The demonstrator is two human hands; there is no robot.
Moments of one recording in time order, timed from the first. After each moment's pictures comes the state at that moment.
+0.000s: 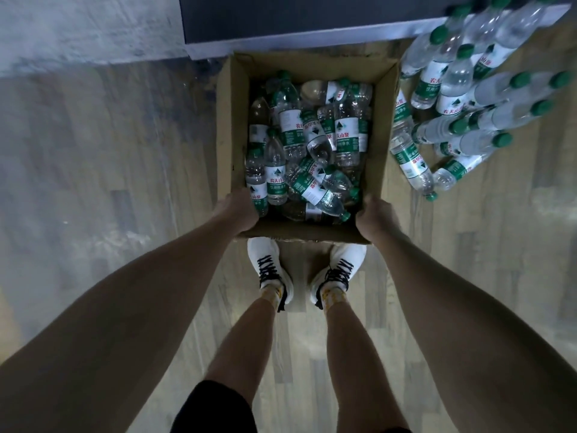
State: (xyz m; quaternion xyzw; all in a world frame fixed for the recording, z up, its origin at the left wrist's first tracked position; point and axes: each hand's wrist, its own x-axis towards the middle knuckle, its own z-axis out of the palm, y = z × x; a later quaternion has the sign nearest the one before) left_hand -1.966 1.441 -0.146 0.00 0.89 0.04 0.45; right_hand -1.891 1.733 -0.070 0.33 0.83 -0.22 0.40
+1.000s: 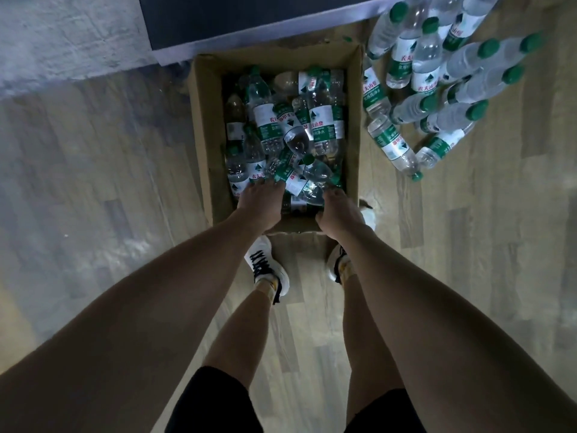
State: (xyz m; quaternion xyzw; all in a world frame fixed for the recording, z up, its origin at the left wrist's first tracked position) left_hand -1.961 1.563 -0.050 0.27 0.86 -0.08 0.42; right_hand -1.879 1.721 -0.053 0.21 0.85 -0.27 0.41
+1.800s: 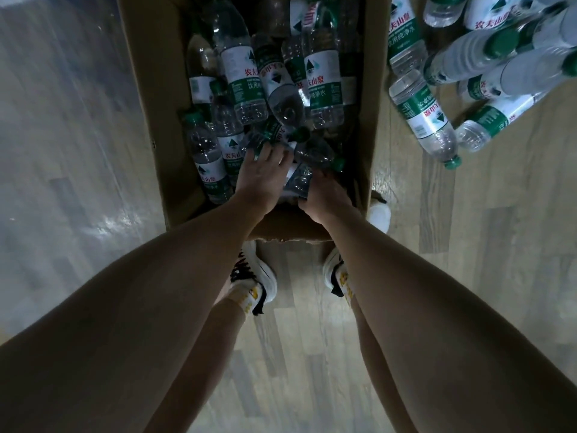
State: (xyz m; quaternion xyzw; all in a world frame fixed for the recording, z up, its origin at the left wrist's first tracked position) left_hand -1.942 1.588 -0.215 0.34 0.87 -0.15 0.32; right_hand -1.880 1.715 -0.218 0.20 0.81 -0.29 0.47
